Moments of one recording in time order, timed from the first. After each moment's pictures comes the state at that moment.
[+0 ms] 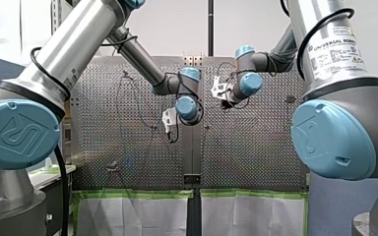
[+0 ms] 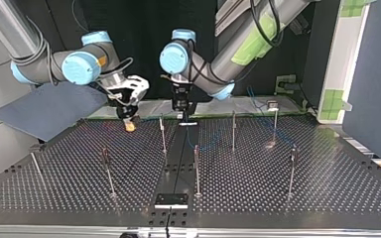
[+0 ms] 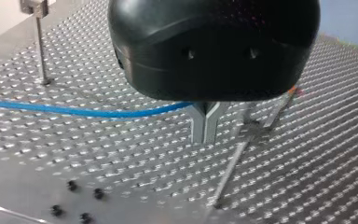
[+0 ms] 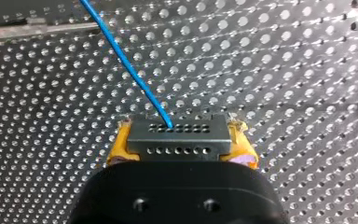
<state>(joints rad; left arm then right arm) -0.62 -2.11 -1.58 -2.74 -2.06 -1.85 2.05 -1.20 1.61 -0.21 1.46 1.75</state>
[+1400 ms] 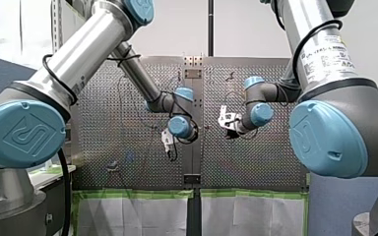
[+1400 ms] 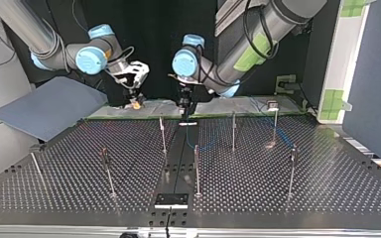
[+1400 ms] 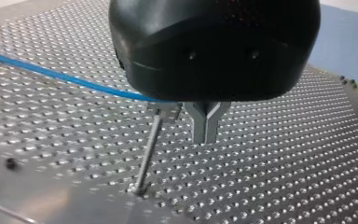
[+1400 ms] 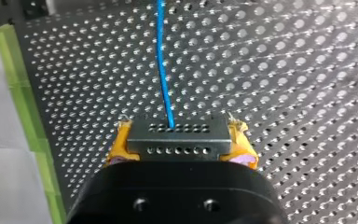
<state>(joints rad) -0.57 -2.22 -1.63 -2.63 -1.90 -1.94 1.98 -1.09 1.79 -0.37 1.33 1.75</state>
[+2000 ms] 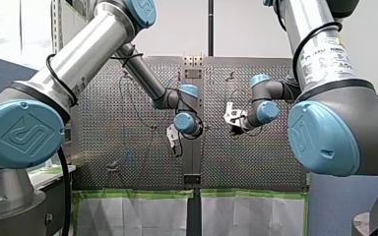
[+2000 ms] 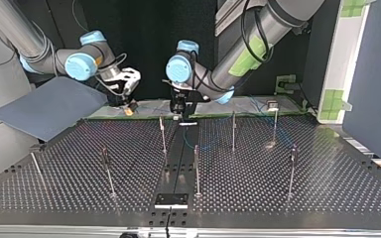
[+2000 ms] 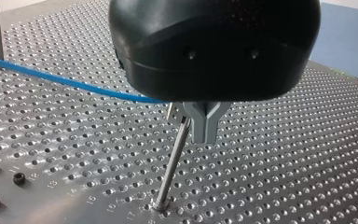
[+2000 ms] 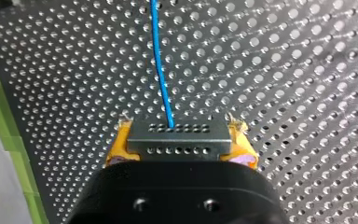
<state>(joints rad) -0.58 -2.23 -1.54 -2.67 -1.91 -1.93 1.92 -1.09 1.75 -0.36 1.28 1.77</state>
